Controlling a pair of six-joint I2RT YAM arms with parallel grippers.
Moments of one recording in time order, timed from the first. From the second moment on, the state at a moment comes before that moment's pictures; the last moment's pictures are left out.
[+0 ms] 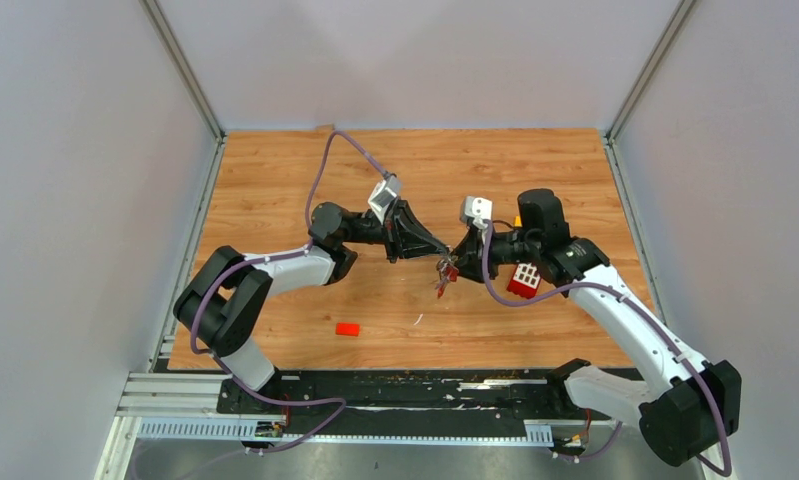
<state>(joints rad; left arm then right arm) -0.65 1.64 0.83 1.33 1.08 -0.76 0.45 1.09 0.92 -0.42 -0.87 -0.45</state>
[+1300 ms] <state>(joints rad) -0.66 1.71 0.84 1.08 1.09 -0.43 0.48 1.08 1.04 -0.77 -0.46 -0.78</state>
